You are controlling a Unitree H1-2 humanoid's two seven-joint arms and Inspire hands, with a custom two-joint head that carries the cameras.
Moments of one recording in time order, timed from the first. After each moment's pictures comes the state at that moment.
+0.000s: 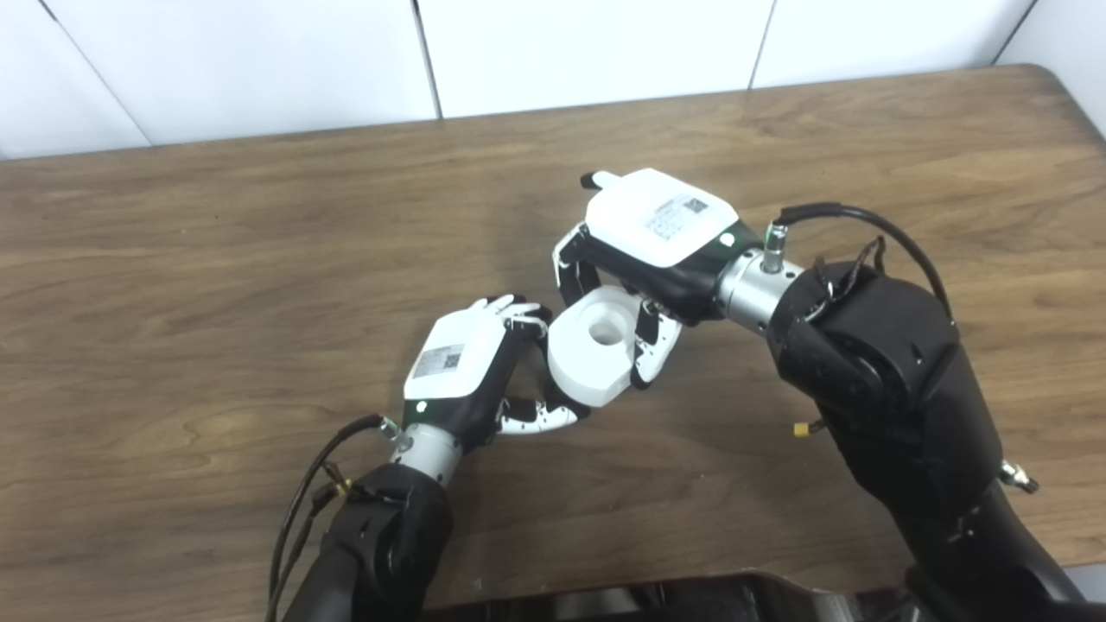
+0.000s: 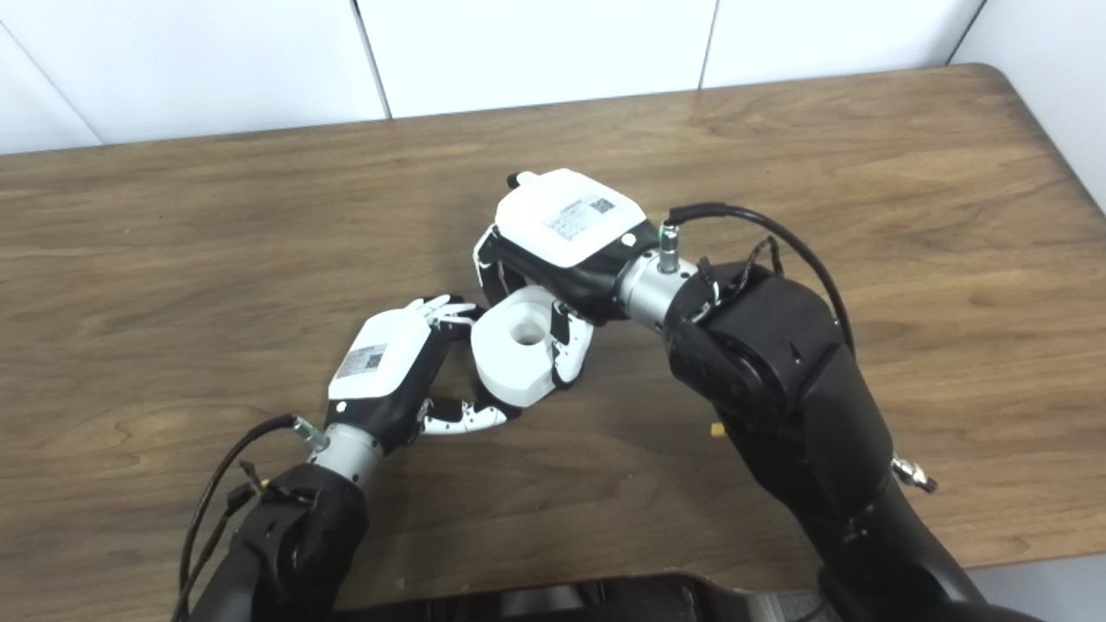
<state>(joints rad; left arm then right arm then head) -0.02 0.15 -0.53 -0.30 0.94 0.29 -0.24 -0.35 -0.26 0.33 -0.65 -1.06 0.13 0.97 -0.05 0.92</state>
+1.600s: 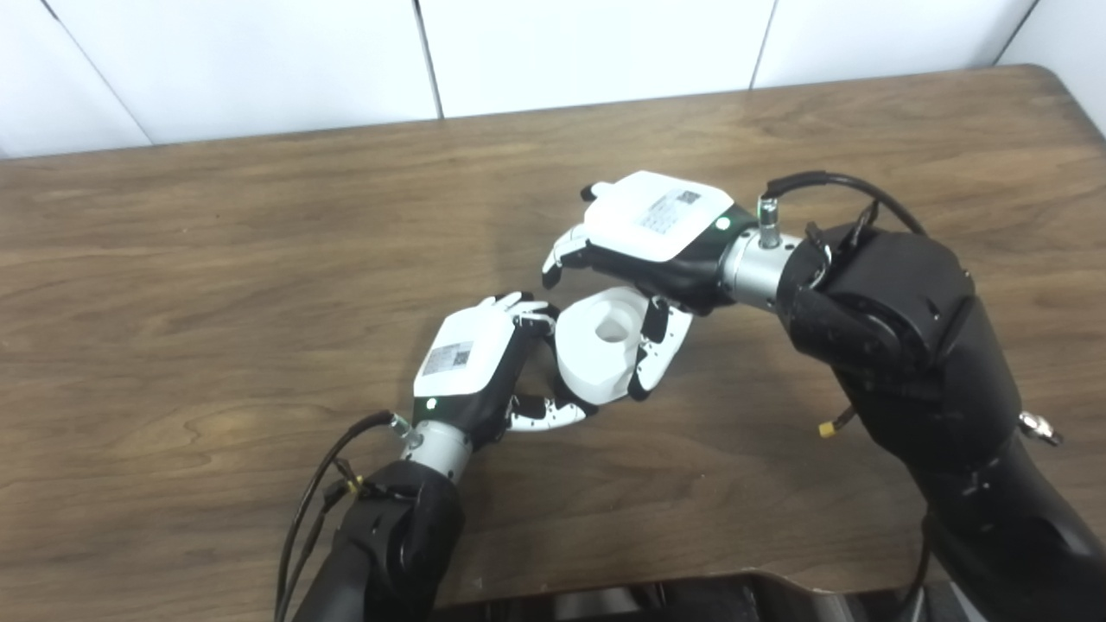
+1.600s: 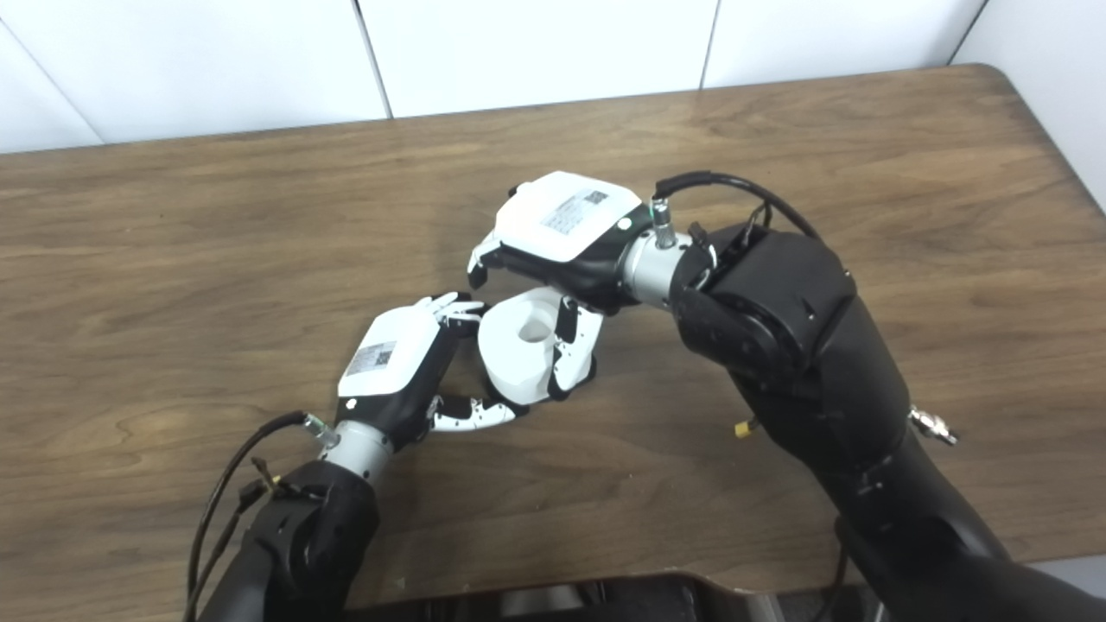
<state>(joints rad) -0.03 0.13 -0.54 -0.29 0.95 0.29 -0.24 -0.46 -0.33 0.34 -0.64 -0.99 0.14 1.17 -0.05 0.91</state>
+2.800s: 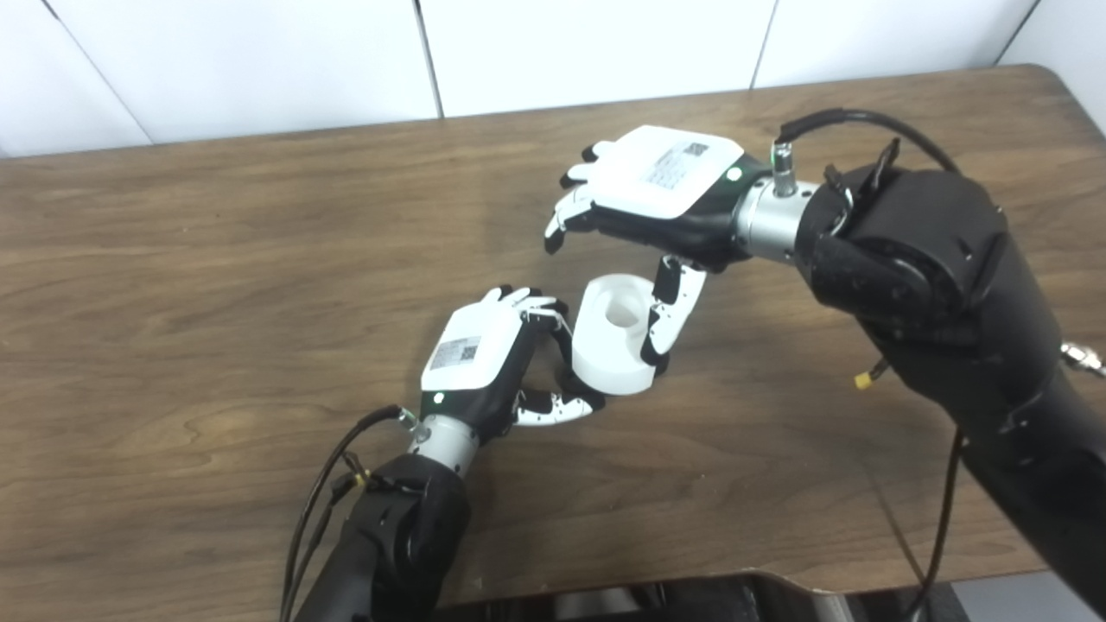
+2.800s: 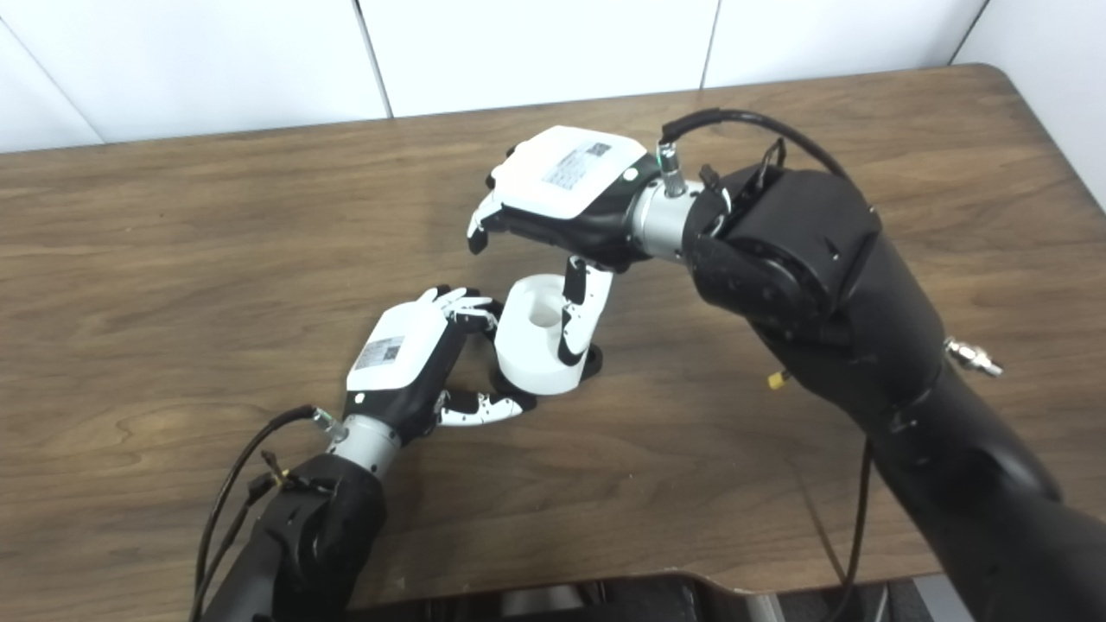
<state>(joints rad) -0.05 0.12 -0.54 -0.25 0.94 0.28 -0.21 -0.61 -0.45 0.41 -0.65 -0.89 0.24 1.17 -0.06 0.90</state>
